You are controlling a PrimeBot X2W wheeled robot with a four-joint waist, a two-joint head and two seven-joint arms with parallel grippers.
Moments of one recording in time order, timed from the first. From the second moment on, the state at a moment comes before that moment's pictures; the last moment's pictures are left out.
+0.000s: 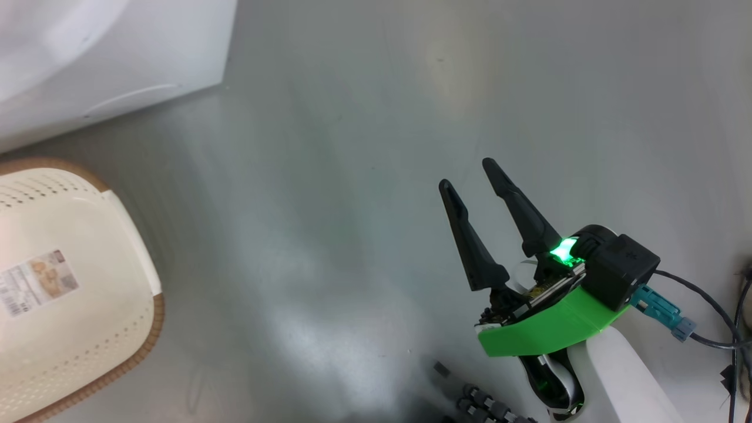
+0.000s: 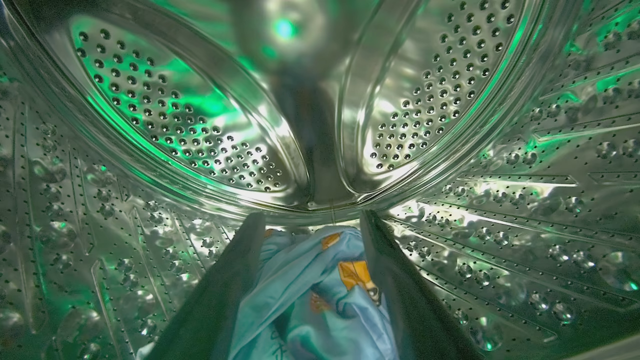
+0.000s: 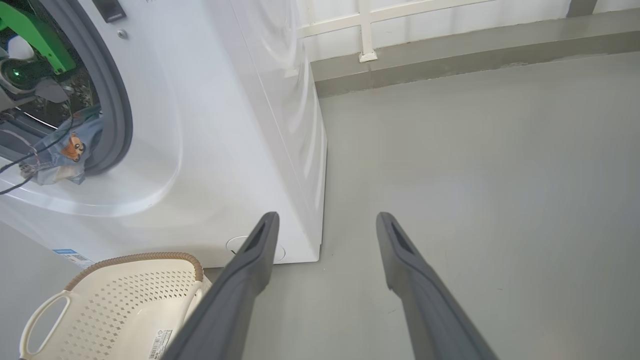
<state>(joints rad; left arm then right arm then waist) -1.51 0.57 -0.22 0.88 -0.35 0.00 0.06 -0.33 -0.05 0.31 -0.01 0.38 0.12 -0.25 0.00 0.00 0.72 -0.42</state>
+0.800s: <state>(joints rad) -0.76 0.47 -0.17 0.31 -0.45 0.17 -0.16 -0.25 -0.05 0.23 0.03 0.27 0.12 -0.25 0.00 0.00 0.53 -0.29</state>
